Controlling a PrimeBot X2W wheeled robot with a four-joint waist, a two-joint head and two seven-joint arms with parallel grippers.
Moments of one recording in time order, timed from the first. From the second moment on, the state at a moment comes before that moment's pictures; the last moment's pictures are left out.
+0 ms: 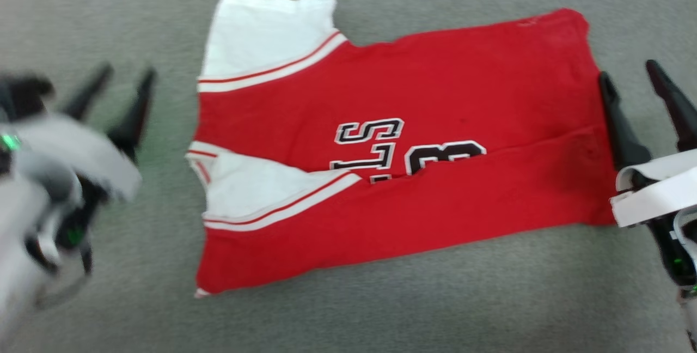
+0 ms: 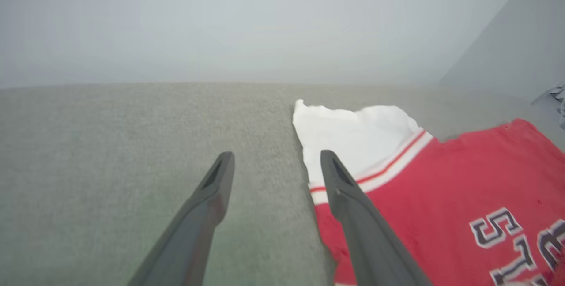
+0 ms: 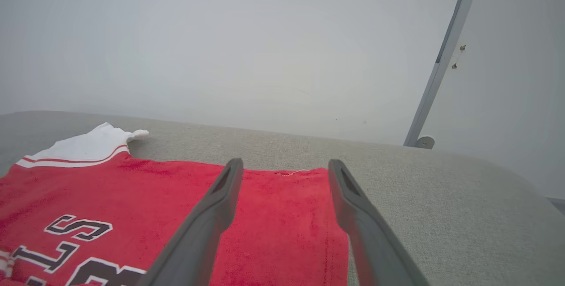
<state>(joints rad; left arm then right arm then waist) -0.75 0.87 -0.78 0.22 -1.19 0.12 -0.19 -0.44 -0.40 0.15 0.11 0.47 0.13 -0.12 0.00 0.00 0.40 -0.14</state>
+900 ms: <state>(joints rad) -1.41 0.81 -0.90 0.81 -1.25 0.00 0.83 -0.52 -0.30 0.29 0.15 0.52 0.13 -0.21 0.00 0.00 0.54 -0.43</state>
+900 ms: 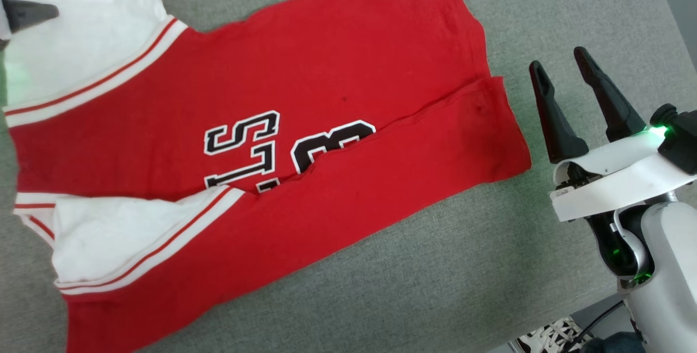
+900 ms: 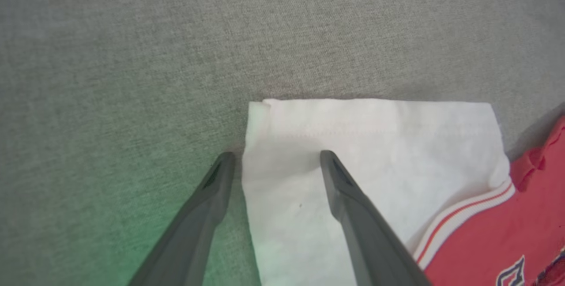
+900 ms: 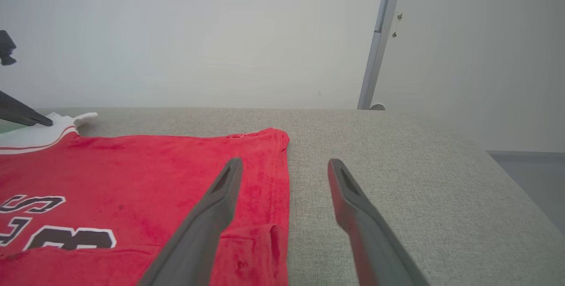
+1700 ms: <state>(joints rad) -1.50 0.64 -0.91 0.78 -1.24 -0.08 0.81 -1.21 -0.47 0.63 0.50 0.82 0.13 0.54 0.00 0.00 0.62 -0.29</state>
